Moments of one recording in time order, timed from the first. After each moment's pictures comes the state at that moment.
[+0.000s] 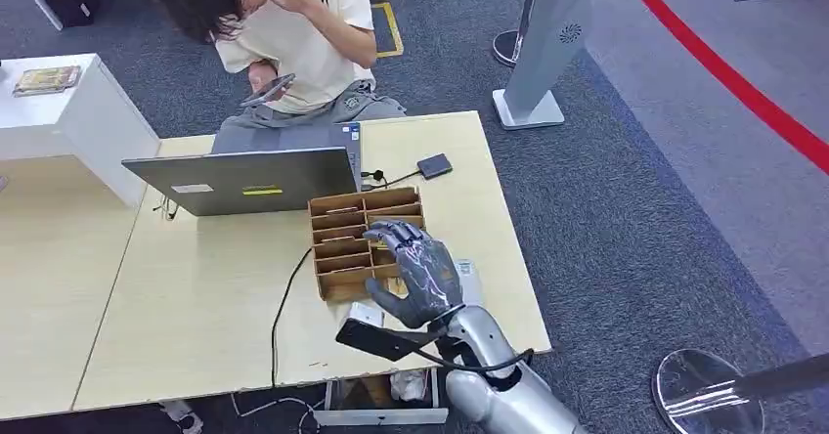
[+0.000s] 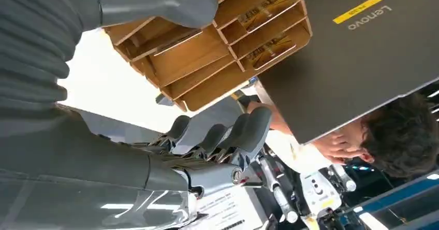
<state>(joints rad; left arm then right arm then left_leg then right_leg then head) -0.05 -0.22 1.21 -0.22 -1.27 0.00 0.20 -0.24 0.00 0.60 -1.32 0.91 -0.35 -0.01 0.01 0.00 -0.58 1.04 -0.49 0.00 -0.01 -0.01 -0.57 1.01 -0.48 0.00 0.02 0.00</state>
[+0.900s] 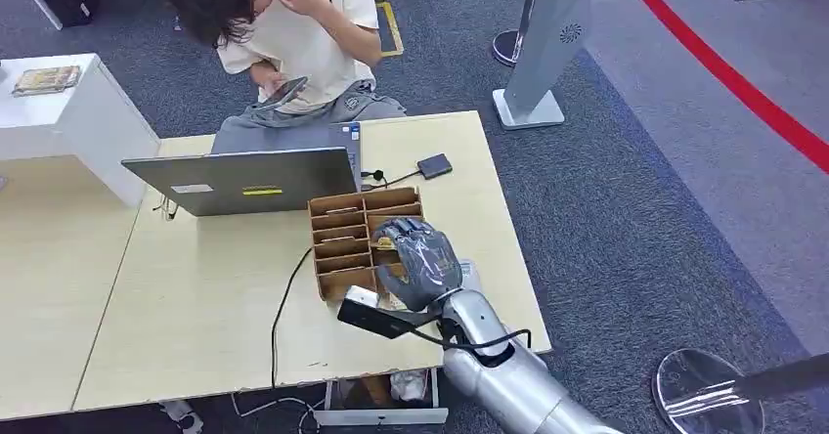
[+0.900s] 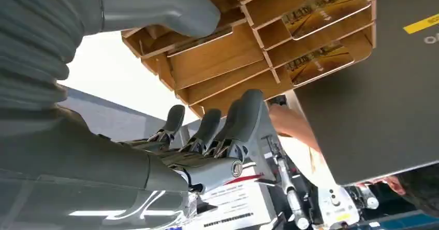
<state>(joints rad) -0.05 -0.22 1.21 -0.22 -1.27 0.00 0.20 -0.35 0.02 0.60 -1.10 0.98 -0.37 0.03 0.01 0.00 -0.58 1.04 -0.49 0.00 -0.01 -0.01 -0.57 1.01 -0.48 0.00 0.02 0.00</state>
